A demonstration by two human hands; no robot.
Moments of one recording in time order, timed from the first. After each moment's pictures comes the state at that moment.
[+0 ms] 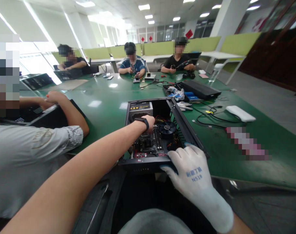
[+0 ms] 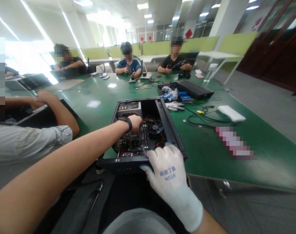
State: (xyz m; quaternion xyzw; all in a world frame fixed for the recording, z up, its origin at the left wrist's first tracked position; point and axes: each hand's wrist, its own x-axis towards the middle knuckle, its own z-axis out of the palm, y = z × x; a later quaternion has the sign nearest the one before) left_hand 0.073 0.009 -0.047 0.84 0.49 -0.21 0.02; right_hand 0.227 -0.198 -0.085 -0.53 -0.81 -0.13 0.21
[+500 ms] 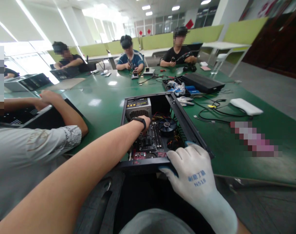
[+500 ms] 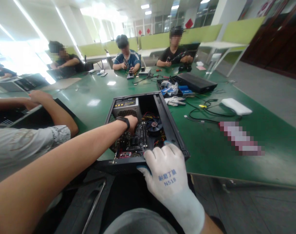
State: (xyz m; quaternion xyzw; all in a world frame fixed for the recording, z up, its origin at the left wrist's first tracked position) left_hand 0.068 0.027 -0.073 0.82 0.50 -0.28 0.03; right_hand 0.226 -0.197 -0.087 -0.51 -0.81 -0.14 0.24
